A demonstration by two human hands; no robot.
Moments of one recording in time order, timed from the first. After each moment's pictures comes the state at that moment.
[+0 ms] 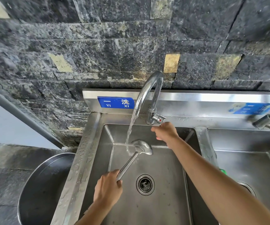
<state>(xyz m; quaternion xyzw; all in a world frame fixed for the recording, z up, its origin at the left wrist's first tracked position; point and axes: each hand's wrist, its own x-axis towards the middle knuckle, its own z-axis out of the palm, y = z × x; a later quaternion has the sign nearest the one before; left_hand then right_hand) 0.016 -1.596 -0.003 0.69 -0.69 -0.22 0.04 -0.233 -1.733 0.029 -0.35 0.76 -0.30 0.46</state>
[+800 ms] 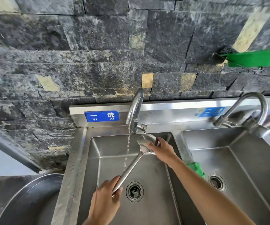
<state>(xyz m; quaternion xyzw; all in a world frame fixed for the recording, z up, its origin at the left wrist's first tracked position) 0.030 -1.559 0.038 0.58 -0.76 -0.23 0.21 -0.249 -1.638 0.048 -0.44 0.80 -0.22 0.34</state>
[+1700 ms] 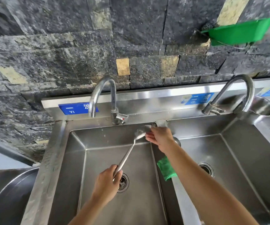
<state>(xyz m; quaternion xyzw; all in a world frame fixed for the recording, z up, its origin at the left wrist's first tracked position) -0.083 -1.571 0.019 0.59 -0.75 -0.29 0.10 -0.333 -1.641 0.055 -0.11 0.72 -0.49 0.49</state>
